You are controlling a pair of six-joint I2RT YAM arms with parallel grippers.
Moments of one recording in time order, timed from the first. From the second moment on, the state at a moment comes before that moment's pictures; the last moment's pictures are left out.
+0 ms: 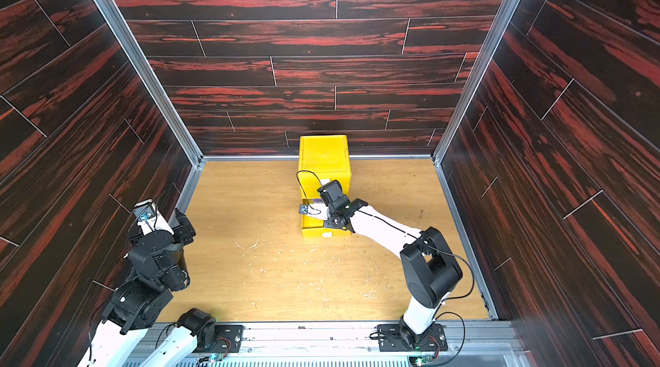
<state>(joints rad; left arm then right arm) -0.36 0.53 0.80 -0.48 -0.92 -0.10 0.69 1.73 1.23 -0.42 0.15 -0.93</state>
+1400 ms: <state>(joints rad) -0.36 0.53 0.79 -0.48 -0.91 -0.10 0.68 1.91 1.27 -0.34 0.10 -0.94</state>
